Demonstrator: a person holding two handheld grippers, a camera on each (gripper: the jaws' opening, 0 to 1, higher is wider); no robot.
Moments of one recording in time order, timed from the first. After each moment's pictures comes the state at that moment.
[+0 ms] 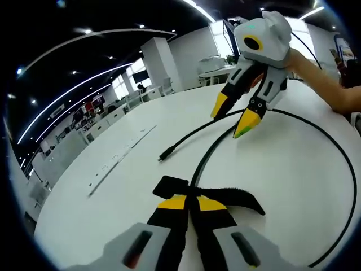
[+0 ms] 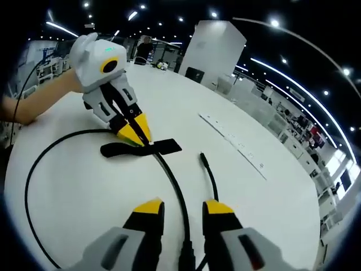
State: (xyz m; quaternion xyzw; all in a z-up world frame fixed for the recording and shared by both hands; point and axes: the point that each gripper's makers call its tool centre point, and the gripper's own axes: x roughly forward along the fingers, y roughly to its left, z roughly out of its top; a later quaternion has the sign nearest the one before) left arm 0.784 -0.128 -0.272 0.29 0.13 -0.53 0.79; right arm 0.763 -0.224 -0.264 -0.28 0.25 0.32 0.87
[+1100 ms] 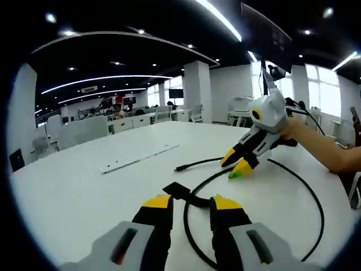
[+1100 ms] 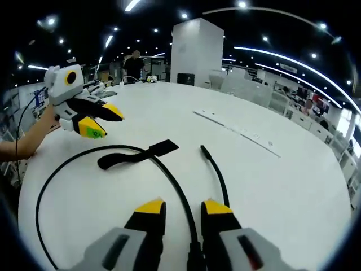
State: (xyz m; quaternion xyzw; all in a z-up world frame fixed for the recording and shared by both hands) left arm 0.745 -0.077 -0.221 0.04 0.10 -0.46 0.88; right arm 0.773 -0.226 -0.277 -0.15 0.27 0.33 0.89
